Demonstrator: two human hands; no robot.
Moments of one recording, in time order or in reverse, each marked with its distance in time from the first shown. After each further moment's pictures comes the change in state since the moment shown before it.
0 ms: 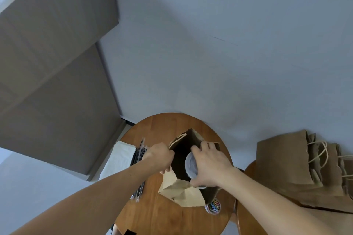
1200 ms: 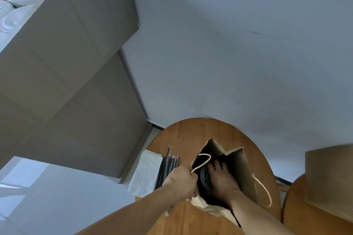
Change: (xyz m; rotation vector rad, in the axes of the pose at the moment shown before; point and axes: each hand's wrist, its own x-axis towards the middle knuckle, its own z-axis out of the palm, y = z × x) left_hand 0.001 -0.032 0.008 -0.144 0.033 -0.033; right_hand 0.118 -0.021 0.129 0.097 -0.005 0.008
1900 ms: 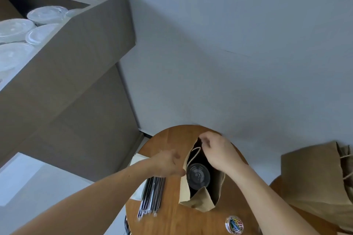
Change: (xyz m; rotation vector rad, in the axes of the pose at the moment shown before) left_hand -0.003 0.017 -0.050 0.269 -0.112 0.208; right_hand -0.078 0.006 -0.162 0.577 0.415 0.015
